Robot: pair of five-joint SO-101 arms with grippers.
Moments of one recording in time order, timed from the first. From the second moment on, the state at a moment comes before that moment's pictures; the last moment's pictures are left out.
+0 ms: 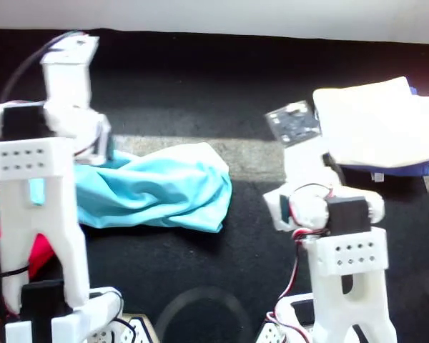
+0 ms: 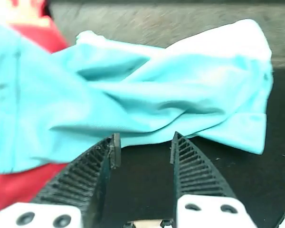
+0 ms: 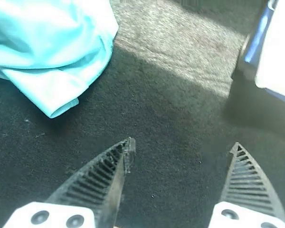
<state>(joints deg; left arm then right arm) -16.0 -15.2 -4.2 96.3 -8.3 -15.1 -45.6 28.4 86.0 16.7</state>
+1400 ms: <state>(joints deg) -53.8 -15.0 48.7 49.6 -24.0 -30.7 30.4 -11.8 72.1 8.2</state>
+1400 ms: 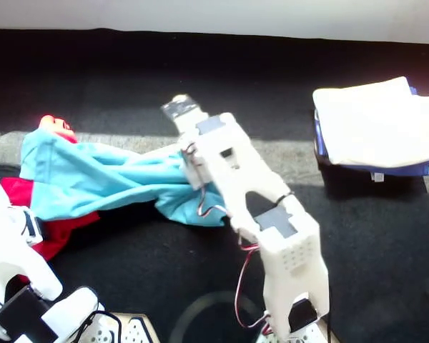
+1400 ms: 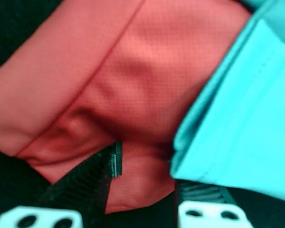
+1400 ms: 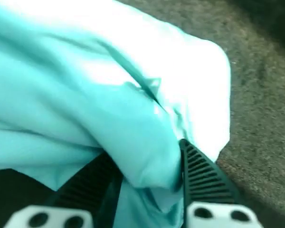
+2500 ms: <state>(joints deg) -68.8 -15.0 48.7 19.3 -24.0 -11.3 -15.0 -12.0 83.9 14.7</state>
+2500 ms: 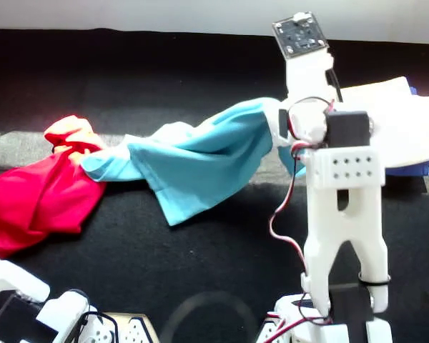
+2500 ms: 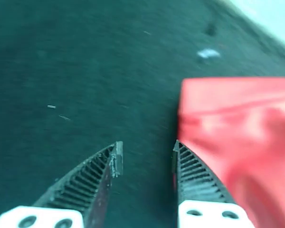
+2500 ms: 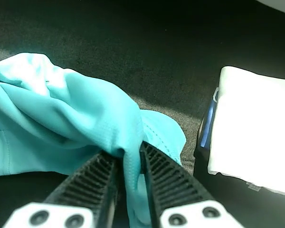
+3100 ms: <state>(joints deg) -25.5 -18.9 42.2 58.5 -17.2 -19.5 -26.0 -12.4 96.7 14.7</state>
